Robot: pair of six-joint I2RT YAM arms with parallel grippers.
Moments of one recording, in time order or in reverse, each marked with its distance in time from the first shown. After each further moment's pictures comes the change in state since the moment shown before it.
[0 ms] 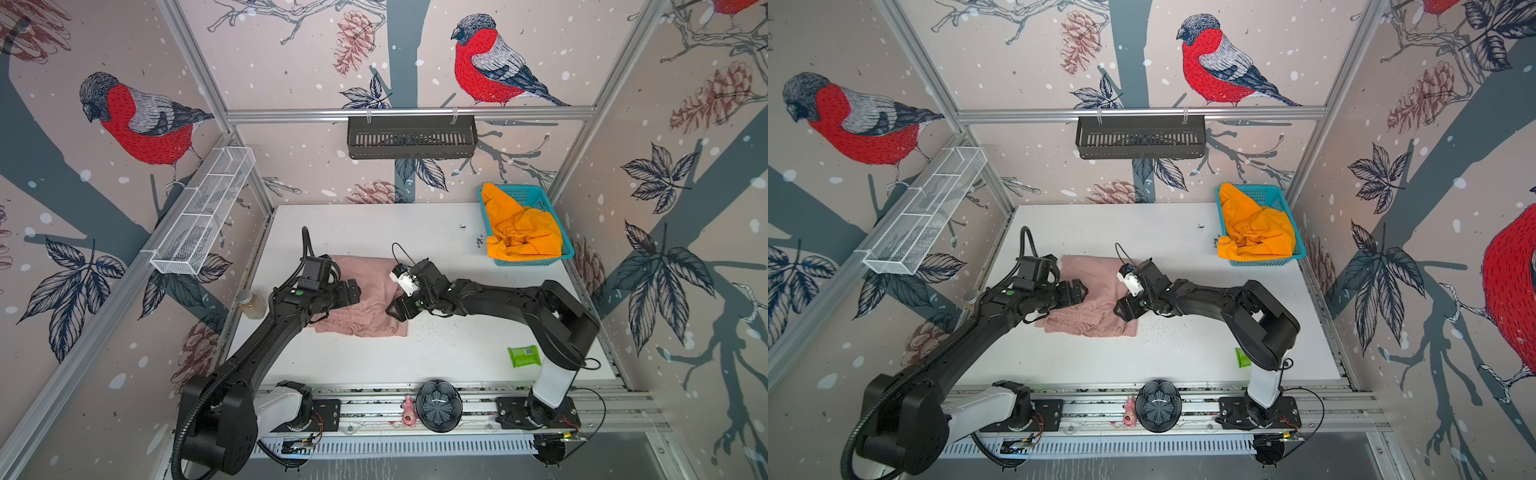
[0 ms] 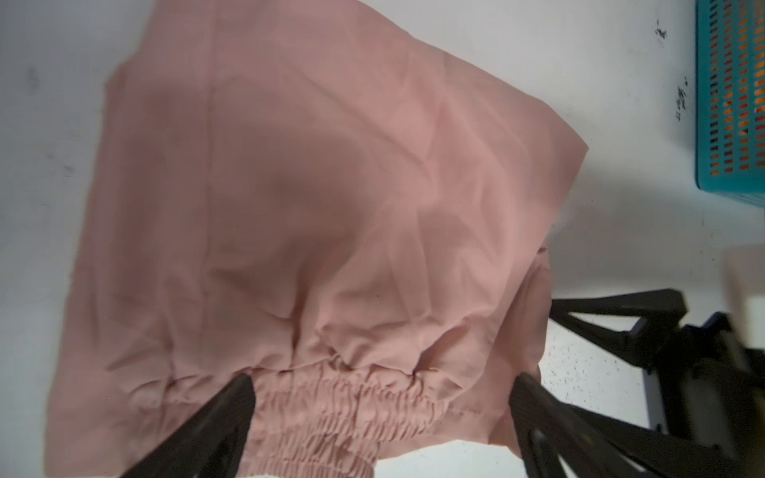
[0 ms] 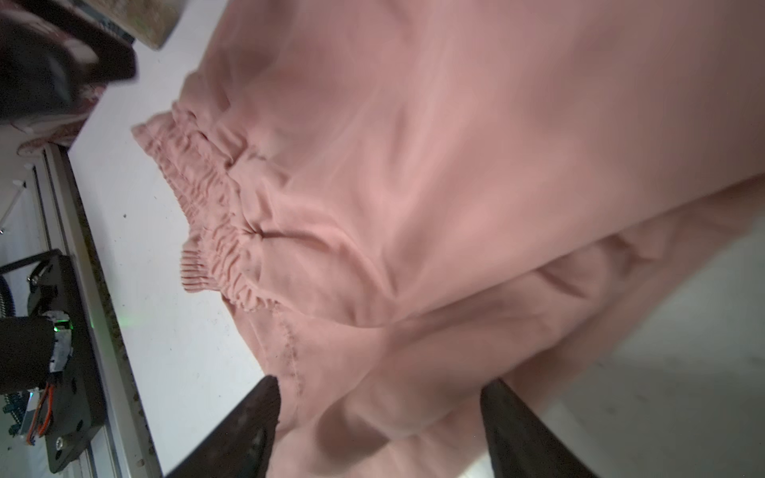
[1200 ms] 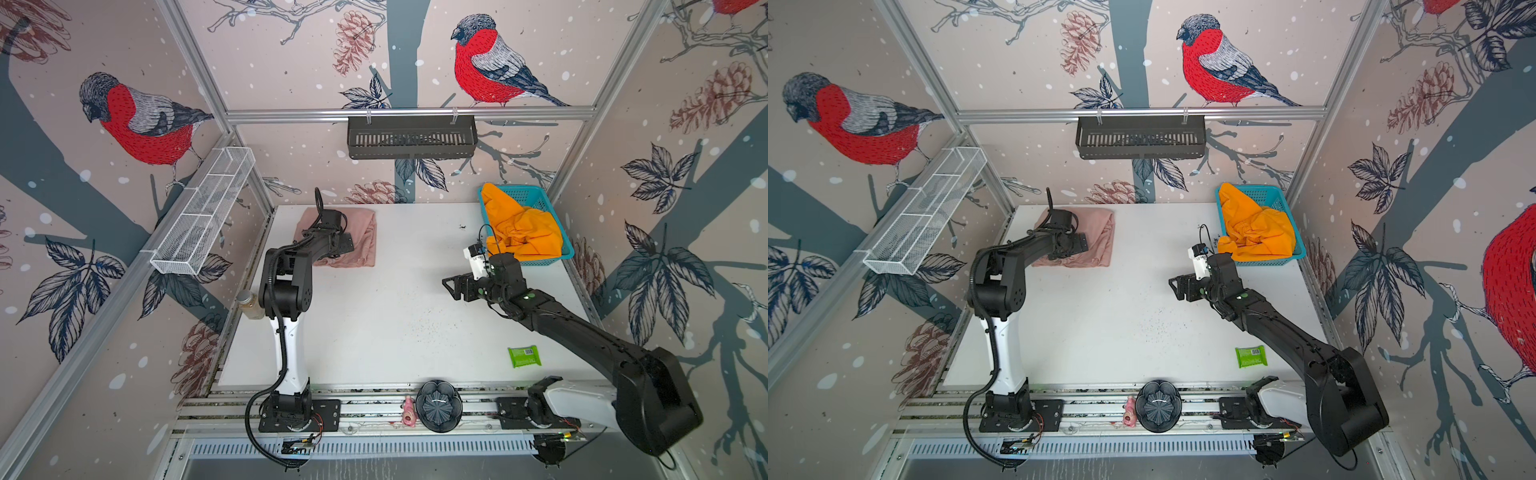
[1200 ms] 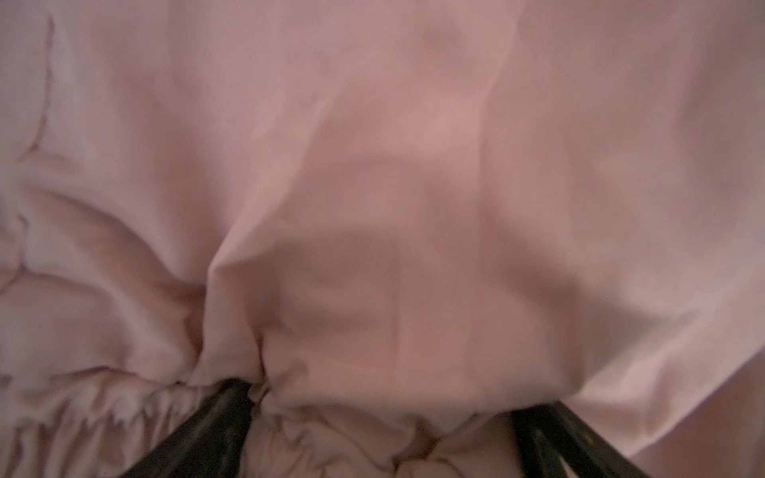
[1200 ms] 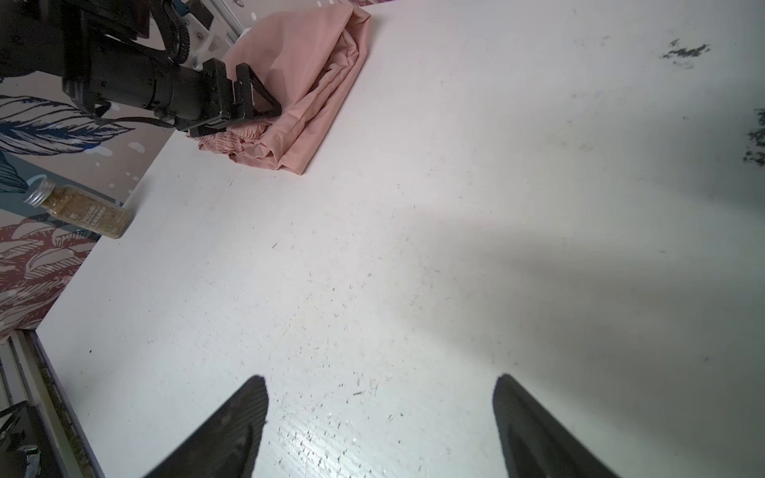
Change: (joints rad) left arm 0.185 1.025 0.838 0.117 -0.309 0.123; right arm -0.400 -0.527 -0.332 0.016 0.027 0.018
